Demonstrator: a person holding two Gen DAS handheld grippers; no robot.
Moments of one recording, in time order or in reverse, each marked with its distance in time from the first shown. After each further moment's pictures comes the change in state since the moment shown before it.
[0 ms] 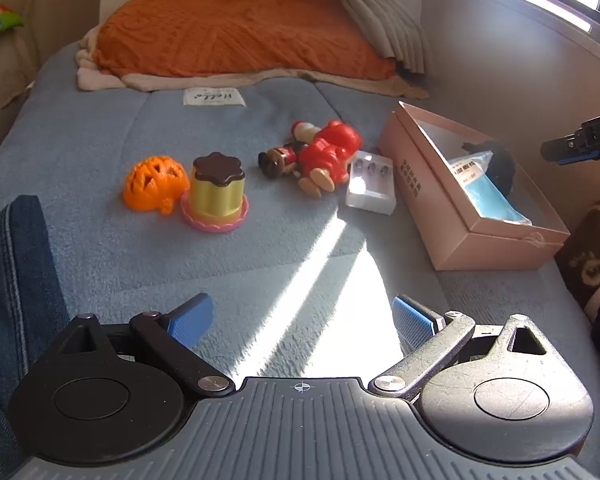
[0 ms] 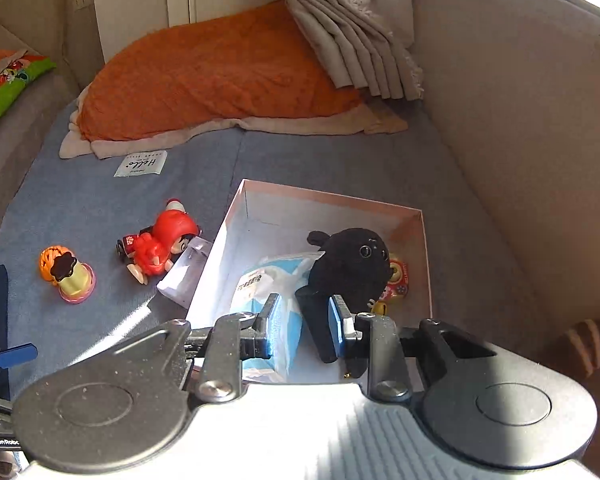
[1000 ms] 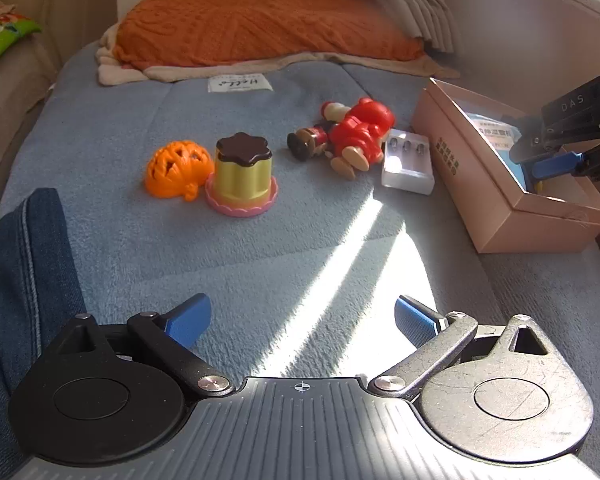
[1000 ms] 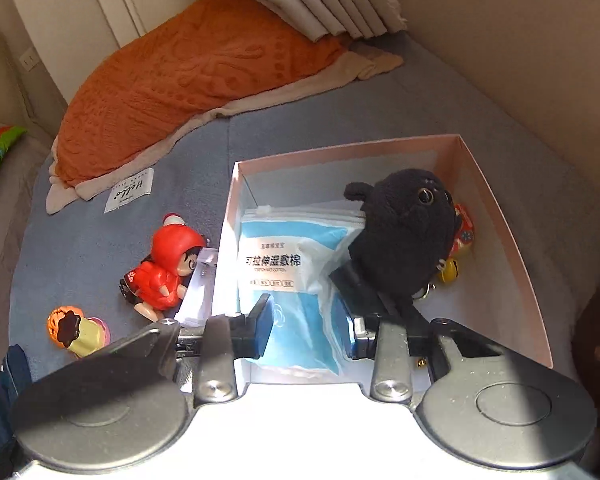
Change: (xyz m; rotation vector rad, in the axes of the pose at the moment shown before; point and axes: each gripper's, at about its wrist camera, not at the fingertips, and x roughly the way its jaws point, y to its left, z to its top) left arm 0.012 -0.002 -0.006 0.027 0.025 0.129; right arm 0.054 0.014 -0.004 0.240 0.016 0.075
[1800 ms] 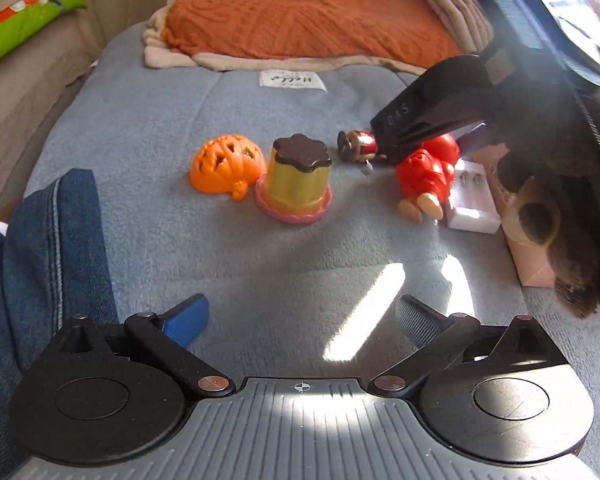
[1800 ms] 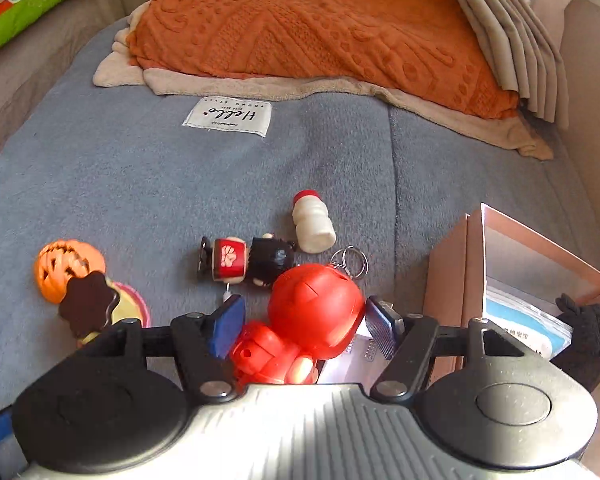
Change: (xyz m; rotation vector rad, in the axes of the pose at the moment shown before) left arm 0.012 0.020 0.008 -0.114 0.019 0.086; right arm 0.080 0.151 -0.012 -0.453 0.058 -0.057
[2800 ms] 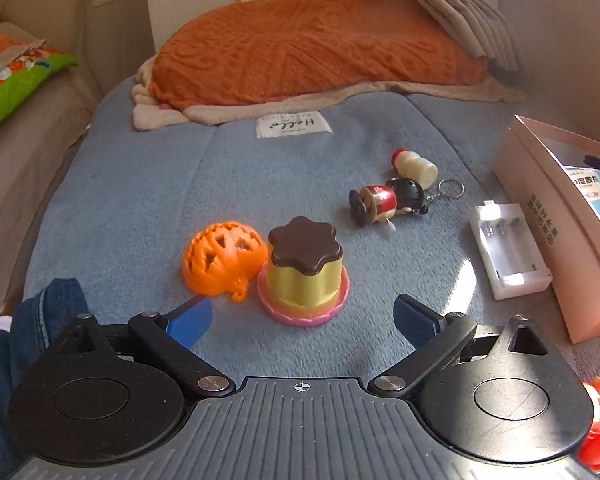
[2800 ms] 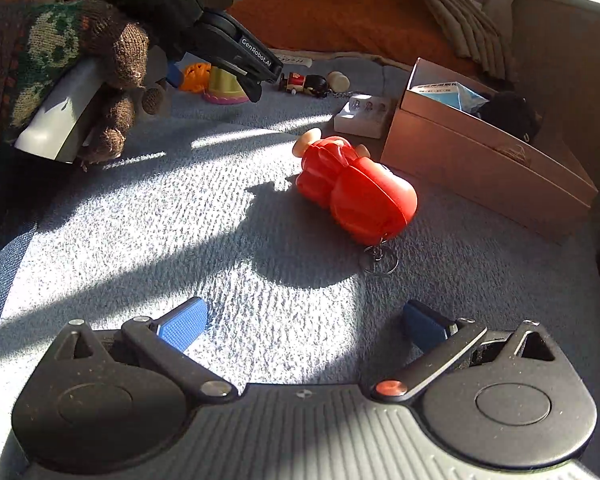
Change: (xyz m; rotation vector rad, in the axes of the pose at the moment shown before) left arm 0.038 -0.012 0.050 0.129 -0.087 0.102; right arm -0.112 0.009 -0.264 -0.029 -0.176 0.041
